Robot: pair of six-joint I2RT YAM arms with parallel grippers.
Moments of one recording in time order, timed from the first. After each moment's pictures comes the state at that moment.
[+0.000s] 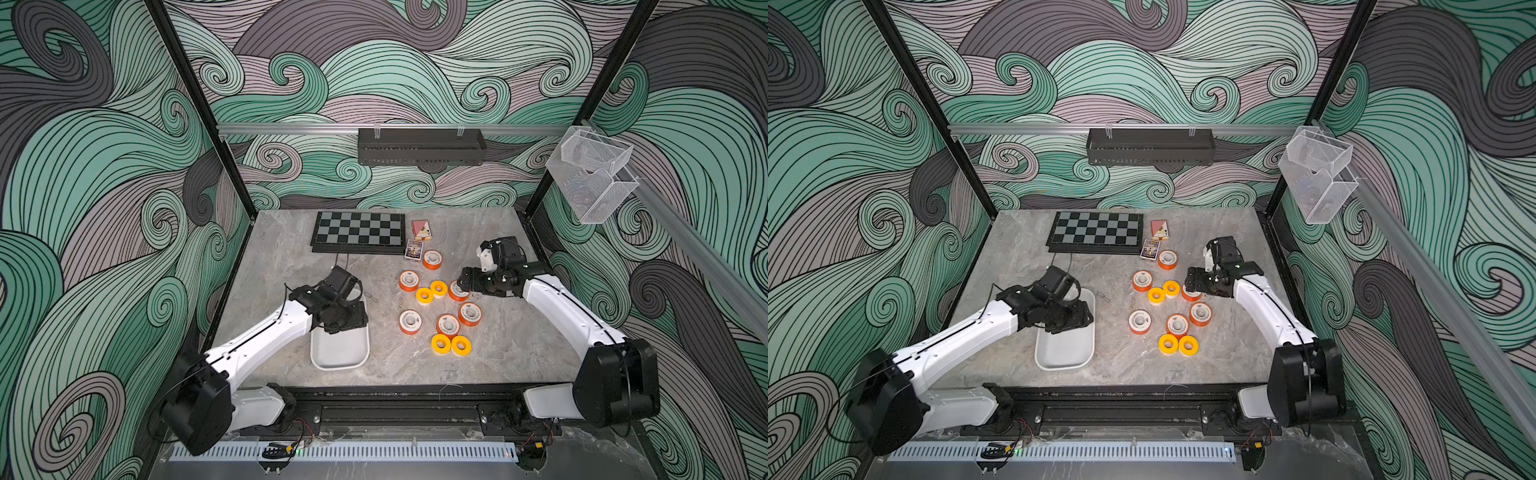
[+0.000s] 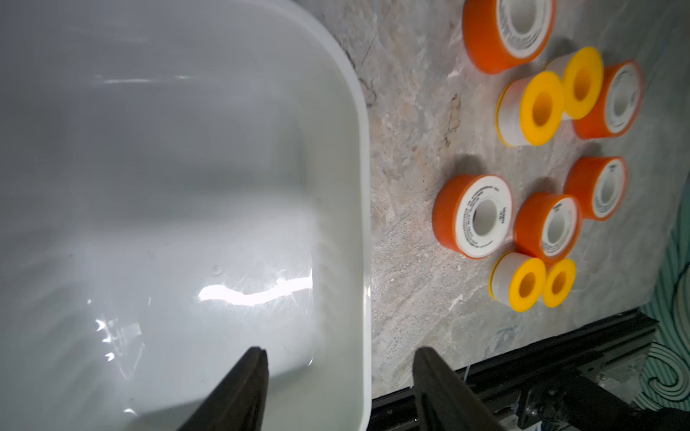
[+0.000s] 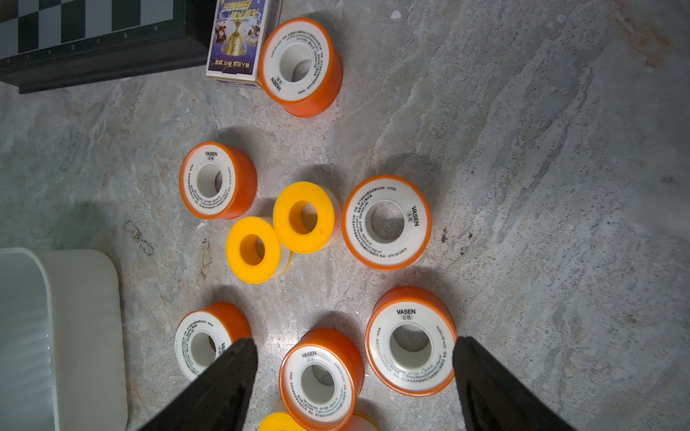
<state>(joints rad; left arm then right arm) -0.64 1.33 0.89 -0.74 0.11 -0.74 0.16 1.39 1.03 -0.73 -0.15 0.28</state>
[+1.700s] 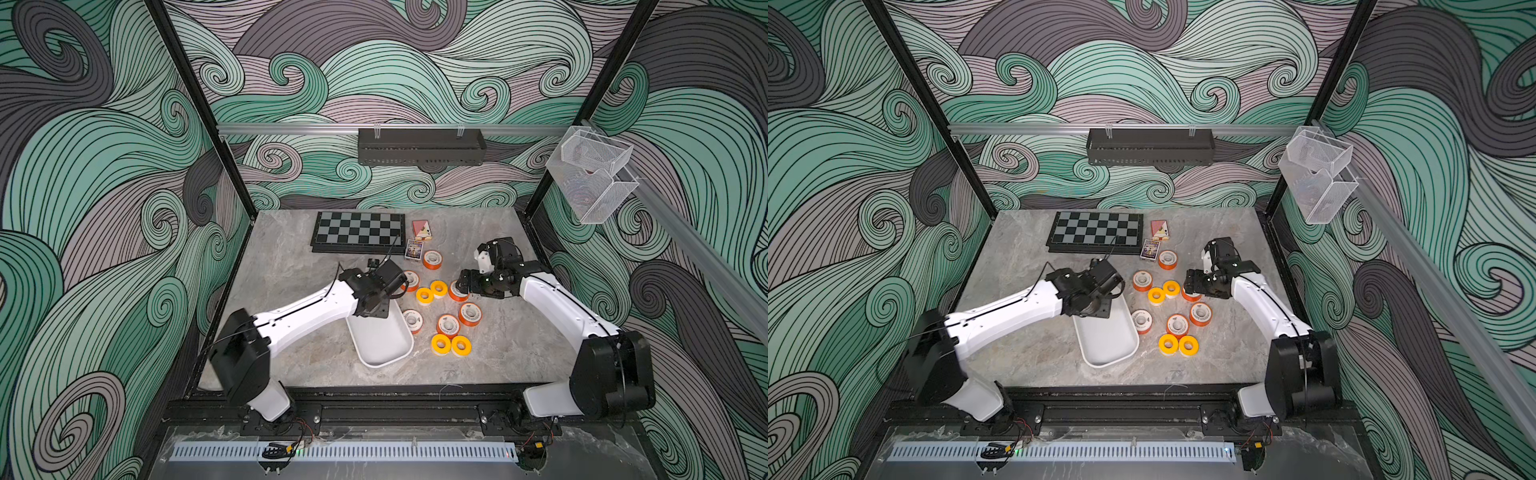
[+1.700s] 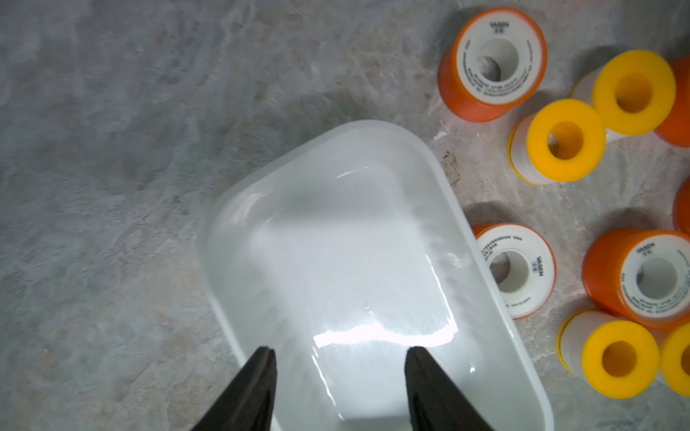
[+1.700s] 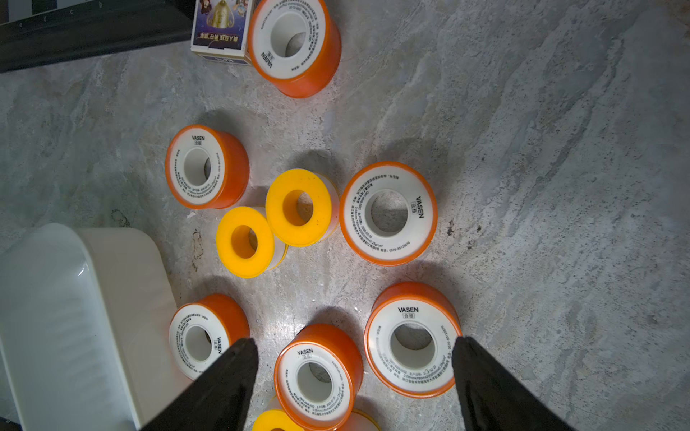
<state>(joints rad) -0.85 1.48 1.21 -0.98 -0.35 -0.74 0.16 1.43 1.03 -0.74 -0.17 0.27</state>
